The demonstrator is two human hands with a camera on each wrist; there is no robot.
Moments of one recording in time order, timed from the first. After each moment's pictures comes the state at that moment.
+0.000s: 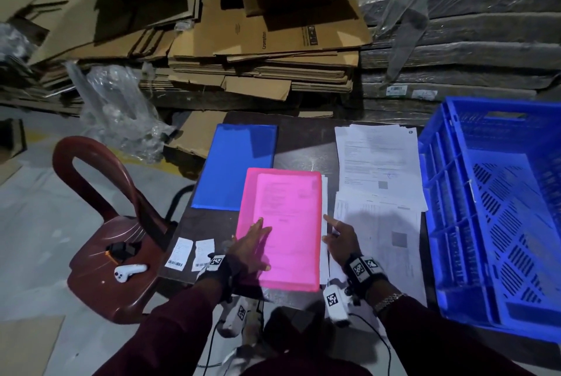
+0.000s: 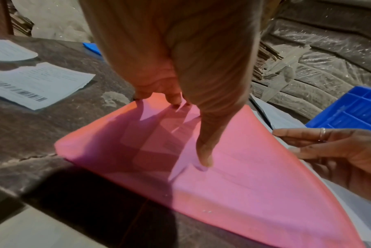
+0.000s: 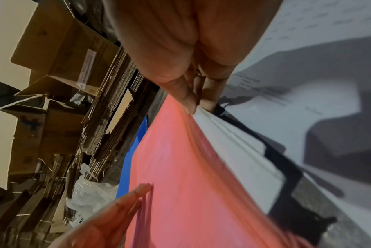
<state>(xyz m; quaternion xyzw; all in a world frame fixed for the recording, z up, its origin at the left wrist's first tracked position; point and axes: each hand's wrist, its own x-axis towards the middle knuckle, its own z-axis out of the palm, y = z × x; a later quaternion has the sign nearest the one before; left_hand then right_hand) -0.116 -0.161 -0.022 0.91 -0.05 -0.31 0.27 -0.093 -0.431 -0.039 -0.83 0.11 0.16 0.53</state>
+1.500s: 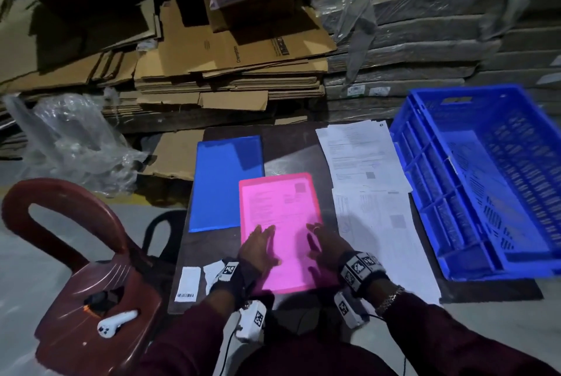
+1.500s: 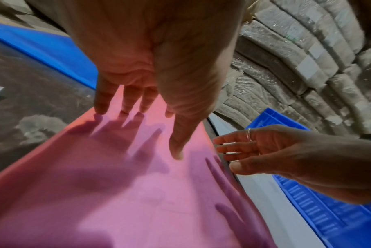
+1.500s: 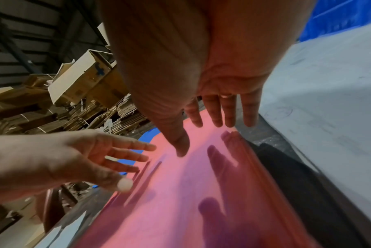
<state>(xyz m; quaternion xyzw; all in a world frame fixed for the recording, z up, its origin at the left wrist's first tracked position) -0.088 -0.146 -0.011 0.93 -0.08 -0.27 0.22 -0.109 -0.365 -0.008 -0.93 0.00 0.24 0.26</state>
